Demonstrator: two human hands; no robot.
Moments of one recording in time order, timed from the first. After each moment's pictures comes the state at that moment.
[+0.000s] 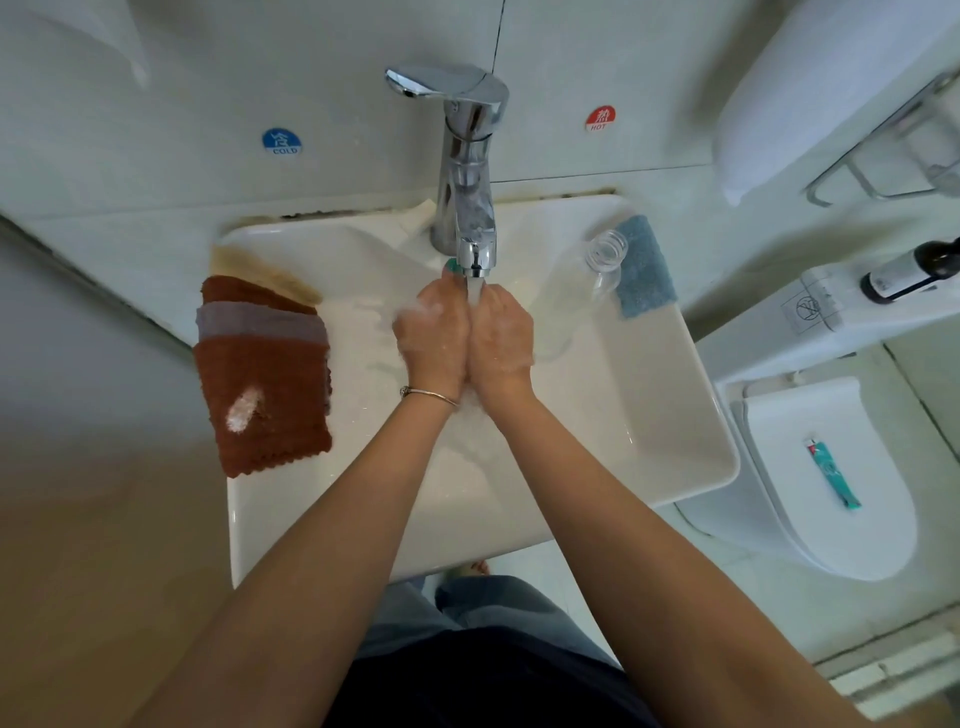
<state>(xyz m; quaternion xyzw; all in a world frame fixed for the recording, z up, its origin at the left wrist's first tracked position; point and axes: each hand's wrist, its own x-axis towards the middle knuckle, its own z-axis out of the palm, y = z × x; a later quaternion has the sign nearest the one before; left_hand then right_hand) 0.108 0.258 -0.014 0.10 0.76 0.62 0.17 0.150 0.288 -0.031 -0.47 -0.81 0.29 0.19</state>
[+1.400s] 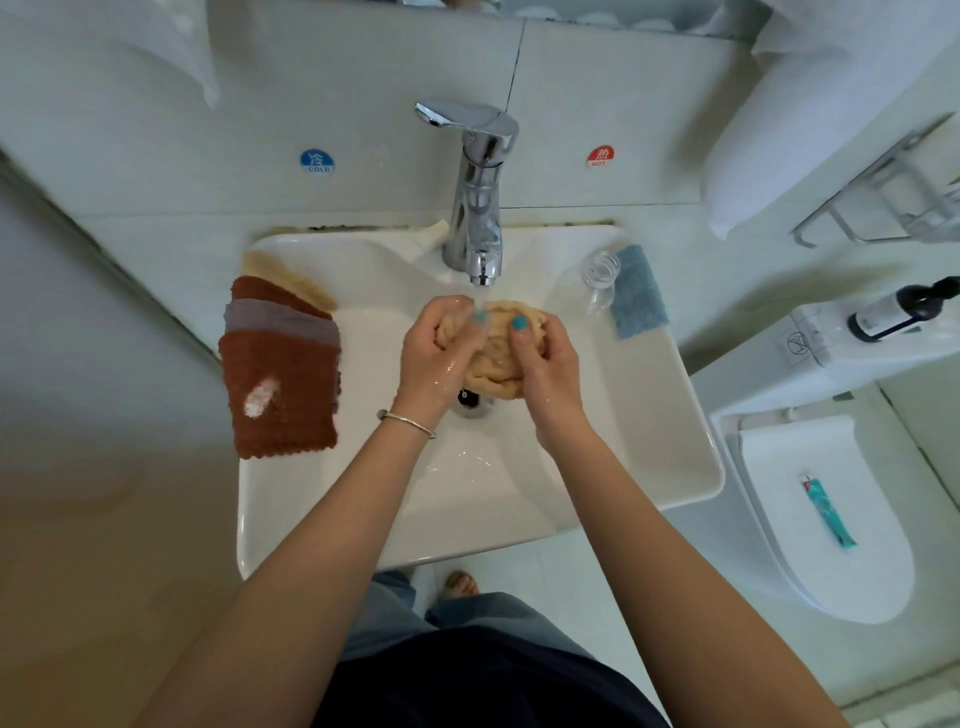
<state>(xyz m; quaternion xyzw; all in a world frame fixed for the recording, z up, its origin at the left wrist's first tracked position) 0.114 0.216 -0.020 0.21 0.67 0.65 0.29 0.216 0.280 -0.015 -0.42 -0.55 0.65 0.32</state>
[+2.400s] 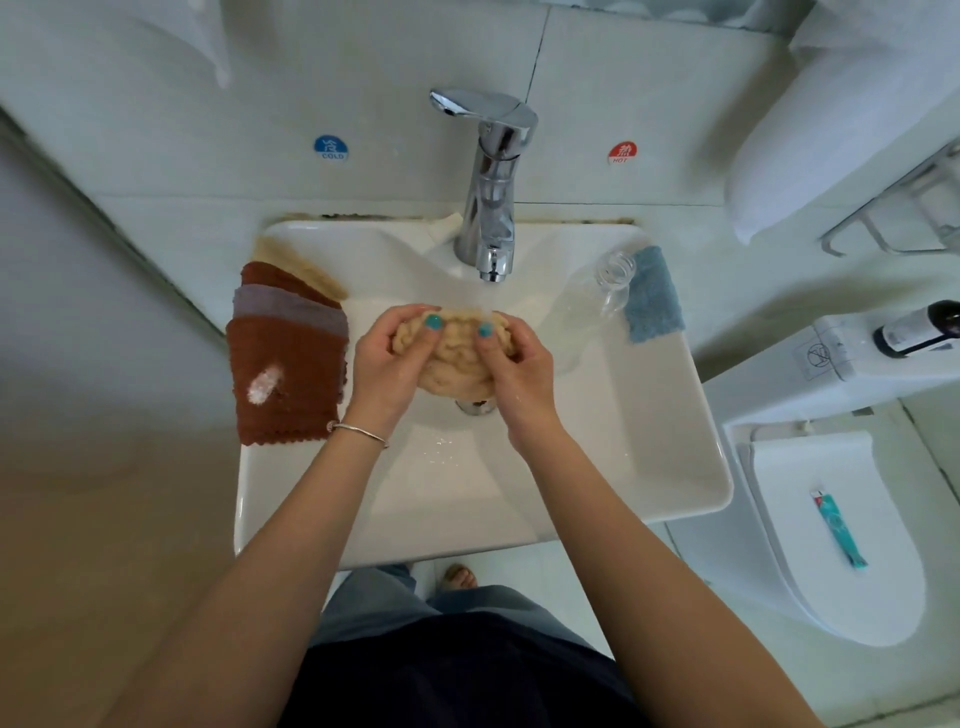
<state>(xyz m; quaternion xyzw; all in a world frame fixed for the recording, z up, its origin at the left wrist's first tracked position) 0.090 0.186 -0.040 0.19 0.68 0.66 0.25 0.196 0.267 -0.025 -0.41 -0.55 0.67 0.28</state>
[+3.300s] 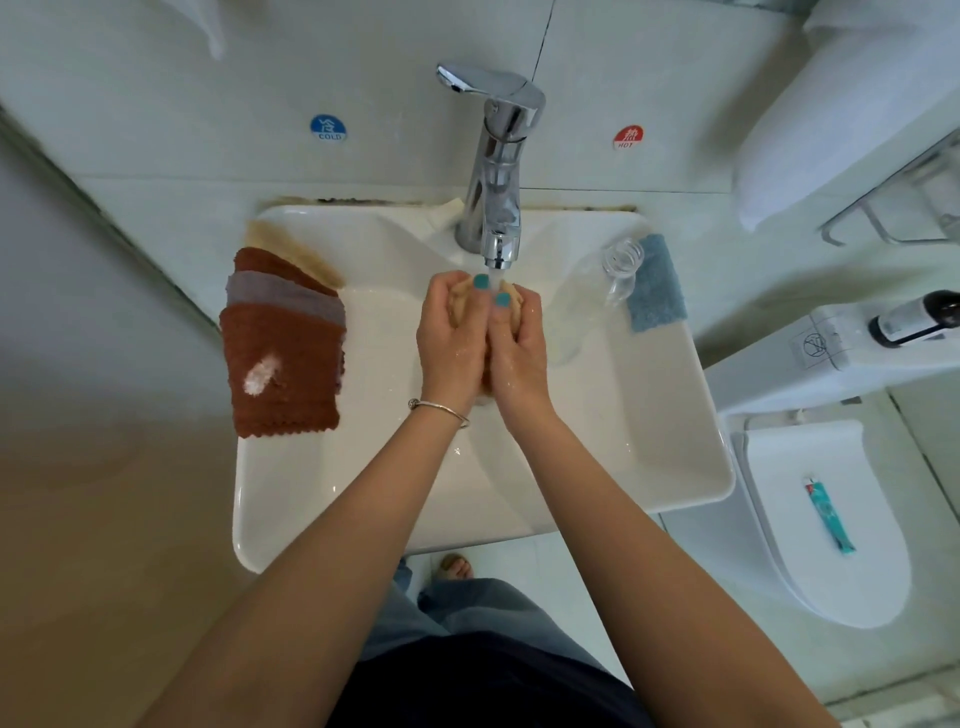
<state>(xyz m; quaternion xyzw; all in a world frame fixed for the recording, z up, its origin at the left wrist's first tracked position) 0.128 0.231 -0.022 0.13 0.68 0.68 0.24 0.181 0.262 -0.023 -0.42 -0.59 0.62 0.30</state>
